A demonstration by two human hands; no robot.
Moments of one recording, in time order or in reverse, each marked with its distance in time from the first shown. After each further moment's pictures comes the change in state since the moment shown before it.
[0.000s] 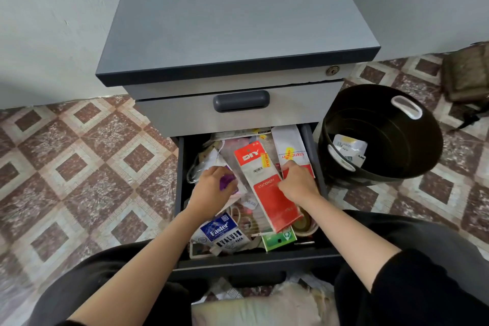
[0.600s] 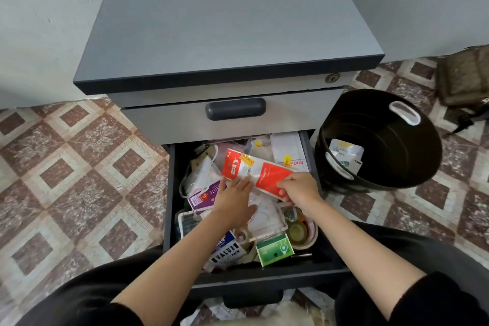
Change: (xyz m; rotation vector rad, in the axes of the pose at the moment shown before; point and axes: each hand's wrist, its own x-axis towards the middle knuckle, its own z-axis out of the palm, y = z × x) left_hand 0.029 0.028 0.044 0.595 -0.439 0.121; right_hand 0.017 0.010 0.000 0.627 -0.008 0.259
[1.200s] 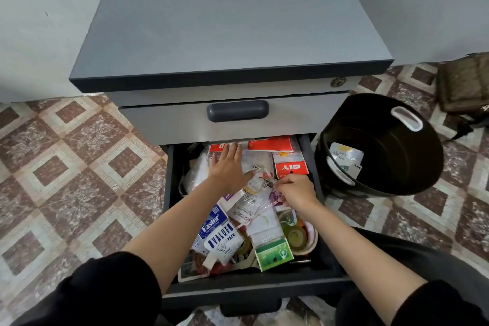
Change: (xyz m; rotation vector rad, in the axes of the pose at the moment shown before) left_hand 0.042 -0.027 -0.040 -0.156 0.017 -0.132; right_hand 0.004 -0.002 0.003 -0.064 -0.039 -0.071
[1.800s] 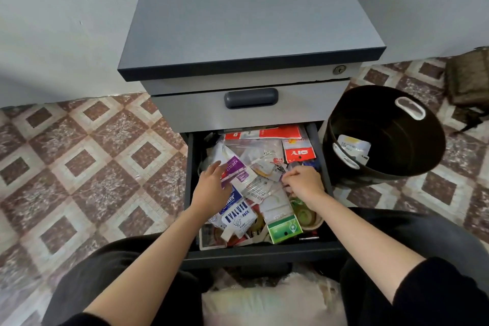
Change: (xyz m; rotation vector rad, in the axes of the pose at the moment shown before) left_hand -0.104 -0.037 0.030 -0.443 0.268 -0.123; right_hand -0.042 0.001 0.005 -0.073 0.039 -0.056
